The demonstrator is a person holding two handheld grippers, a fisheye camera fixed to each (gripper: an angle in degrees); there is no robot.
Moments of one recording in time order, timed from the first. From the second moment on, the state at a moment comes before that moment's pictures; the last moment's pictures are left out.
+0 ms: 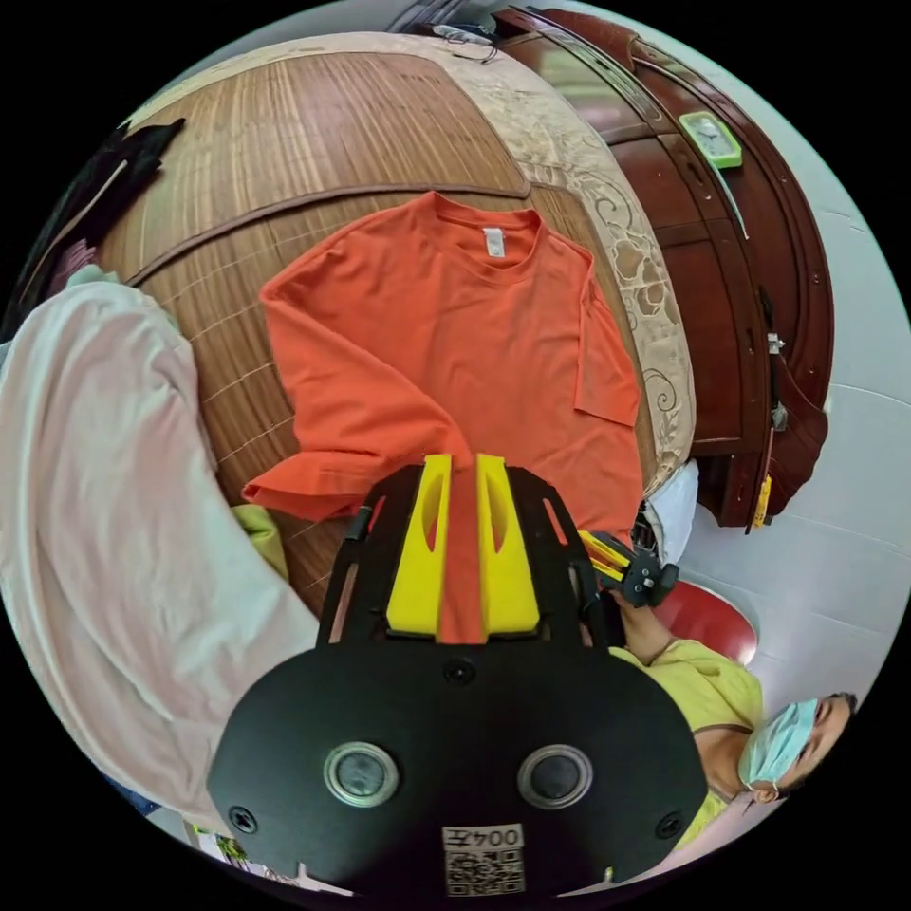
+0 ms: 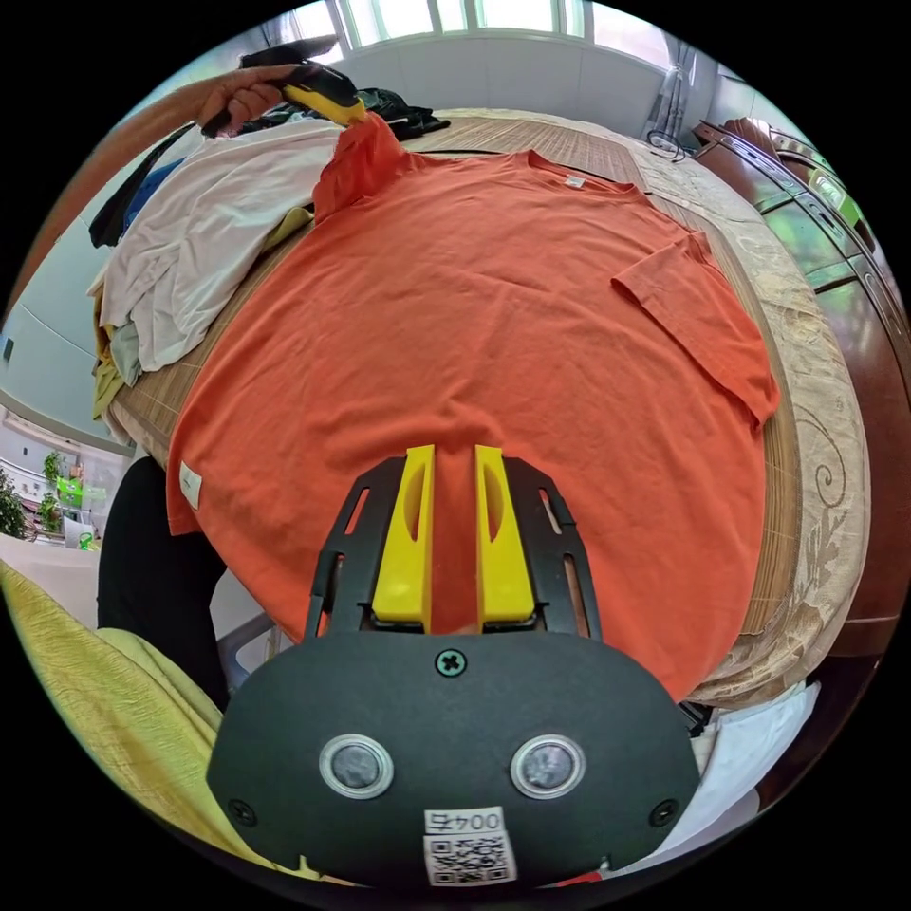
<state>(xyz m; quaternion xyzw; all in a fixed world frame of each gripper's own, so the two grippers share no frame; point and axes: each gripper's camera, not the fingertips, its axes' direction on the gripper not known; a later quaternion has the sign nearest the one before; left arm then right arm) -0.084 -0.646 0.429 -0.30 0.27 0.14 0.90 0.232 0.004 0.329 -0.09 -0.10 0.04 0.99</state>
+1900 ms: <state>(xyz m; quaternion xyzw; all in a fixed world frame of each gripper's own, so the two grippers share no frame) -0.292 -0.385 0.387 0.17 0.24 0.11 0.95 0.302 -0.214 0.460 0.00 -0.36 0.17 0.92</state>
